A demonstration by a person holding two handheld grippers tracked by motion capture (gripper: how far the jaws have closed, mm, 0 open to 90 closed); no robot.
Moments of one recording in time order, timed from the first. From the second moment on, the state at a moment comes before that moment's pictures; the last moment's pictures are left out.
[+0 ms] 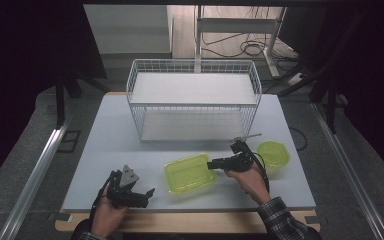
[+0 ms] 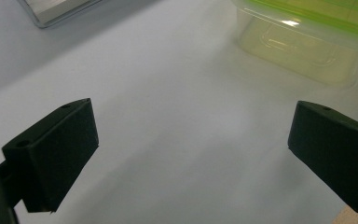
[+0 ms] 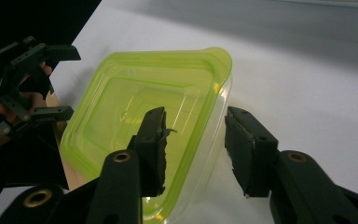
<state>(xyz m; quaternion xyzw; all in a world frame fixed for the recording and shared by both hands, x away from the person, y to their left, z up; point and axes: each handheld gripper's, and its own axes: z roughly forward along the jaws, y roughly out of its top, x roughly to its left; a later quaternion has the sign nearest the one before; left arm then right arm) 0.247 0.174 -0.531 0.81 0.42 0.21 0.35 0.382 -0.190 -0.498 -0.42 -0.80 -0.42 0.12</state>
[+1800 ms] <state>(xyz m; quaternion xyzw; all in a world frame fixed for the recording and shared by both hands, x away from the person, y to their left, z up) 0.247 0.171 -0.531 0.82 0.42 0.21 0.34 0.402 -0.200 -0.433 -0.43 -0.73 -0.49 0.17</state>
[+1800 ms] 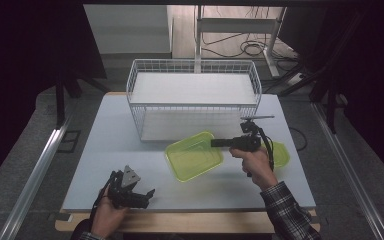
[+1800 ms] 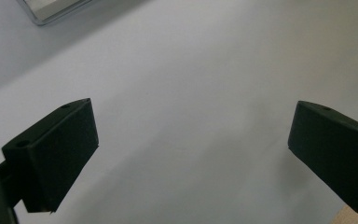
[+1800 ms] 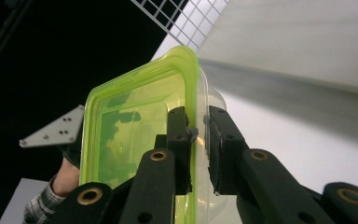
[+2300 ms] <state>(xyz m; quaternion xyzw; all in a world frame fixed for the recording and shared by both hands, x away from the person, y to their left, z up) 0.247 0.171 -0.531 0.82 0.41 0.21 0.34 0.414 -0.200 -0.394 -0.44 -0.72 -0.52 0.14</state>
